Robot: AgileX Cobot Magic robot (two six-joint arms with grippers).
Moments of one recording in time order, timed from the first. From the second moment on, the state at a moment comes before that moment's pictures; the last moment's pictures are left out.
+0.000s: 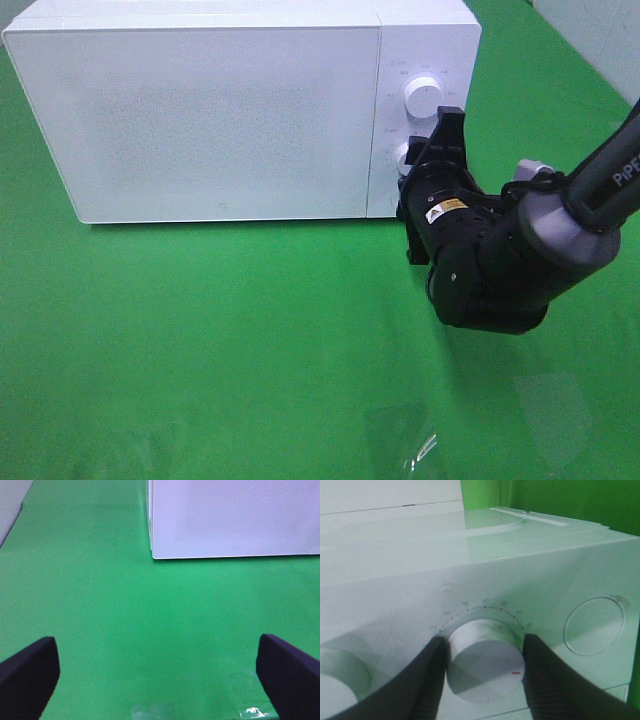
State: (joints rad) left arm 0.03 0.00 -0.52 -0.16 1.07 0.09; right arm 0.63 2.12 -0.79 0.62 -1.21 1.44
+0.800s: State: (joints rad) left arm 0.03 0.00 -0.52 -0.16 1.07 0.09; right arm 0.64 1.95 -0.67 0.56 -1.16 1.03
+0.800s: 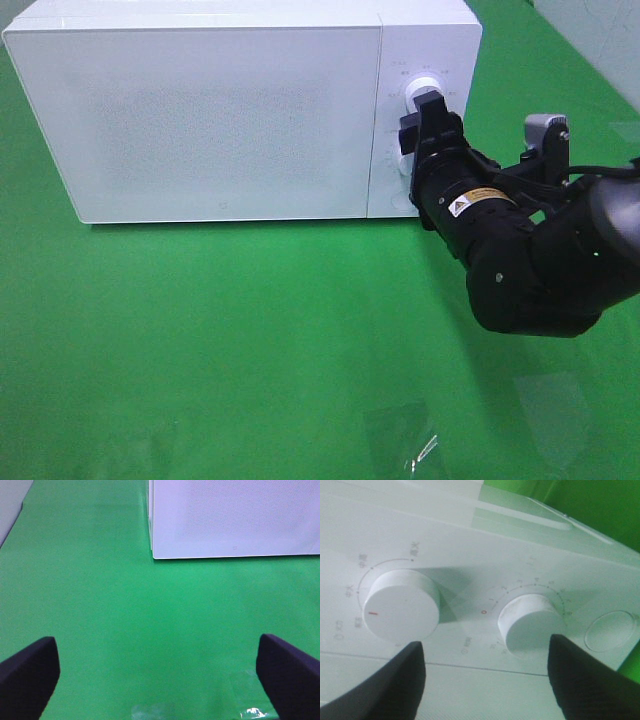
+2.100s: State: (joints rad) left arm 0.03 0.00 -0.52 -0.16 1.07 0.09; right arm 0.51 1.29 -0.63 0.25 0.09 -0.21
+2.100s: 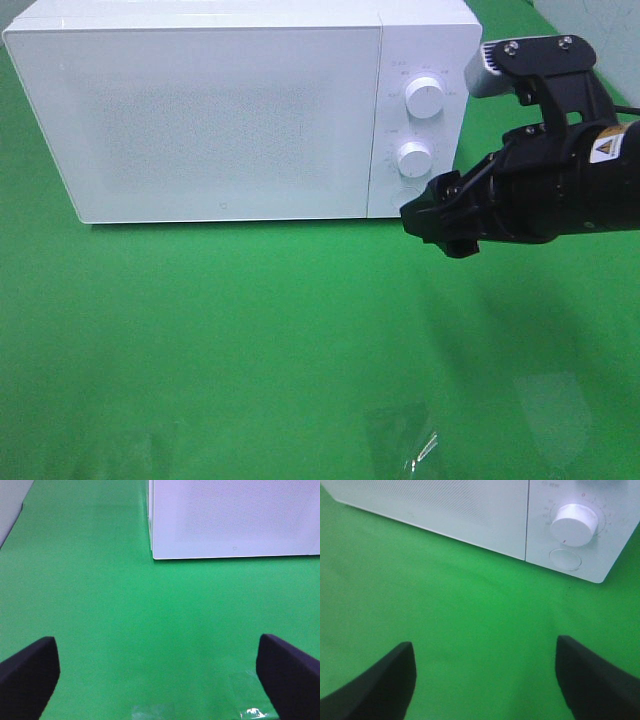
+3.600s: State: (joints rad) left arm 0.03 0.00 -0.52 -0.16 1.07 0.09; right arm 0.23 0.41 -0.61 0.06 0.73 0.00
